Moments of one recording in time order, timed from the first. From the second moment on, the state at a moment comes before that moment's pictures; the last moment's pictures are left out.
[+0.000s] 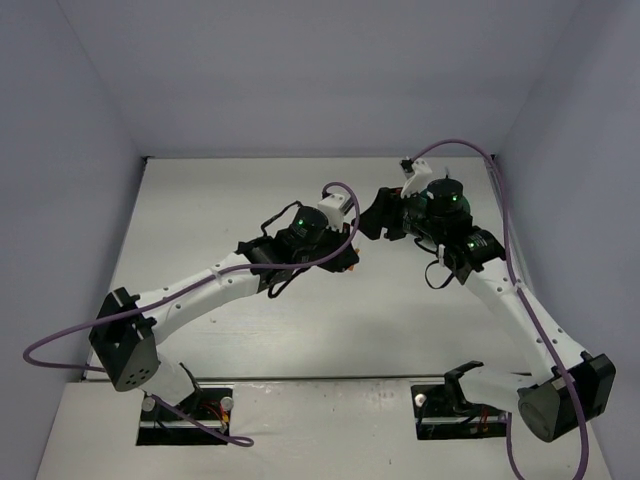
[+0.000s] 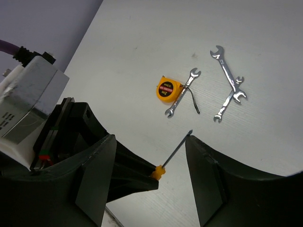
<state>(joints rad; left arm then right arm) -0.88 1.50 1.24 -0.24 0.09 -0.48 0.40 1.16 1.08 -0.29 -0.39 0.40</state>
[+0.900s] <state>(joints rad) -0.88 1.47 1.21 -0.19 0.09 -0.48 0.44 1.21 1.05 -0.23 -0.27 0.45</state>
